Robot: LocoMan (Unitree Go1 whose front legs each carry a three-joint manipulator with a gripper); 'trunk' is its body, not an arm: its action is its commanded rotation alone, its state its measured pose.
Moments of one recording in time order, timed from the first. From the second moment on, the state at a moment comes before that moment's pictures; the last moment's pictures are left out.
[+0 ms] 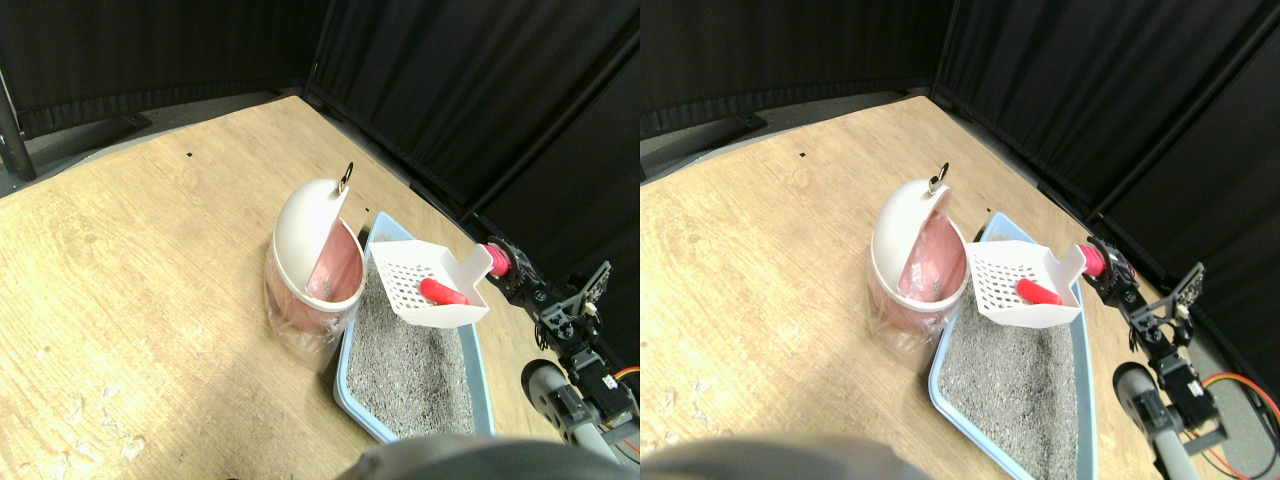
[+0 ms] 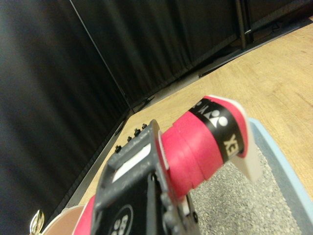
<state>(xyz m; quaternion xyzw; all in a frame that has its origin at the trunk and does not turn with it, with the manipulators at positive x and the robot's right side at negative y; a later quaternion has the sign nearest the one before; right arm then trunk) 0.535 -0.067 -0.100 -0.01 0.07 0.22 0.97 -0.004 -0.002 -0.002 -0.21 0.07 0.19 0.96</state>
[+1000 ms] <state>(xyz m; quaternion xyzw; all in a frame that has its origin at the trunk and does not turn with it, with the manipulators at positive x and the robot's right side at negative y) 0.545 -0.045 -0.078 -0.15 0.07 0.24 0.96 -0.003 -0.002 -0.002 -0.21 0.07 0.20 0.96</state>
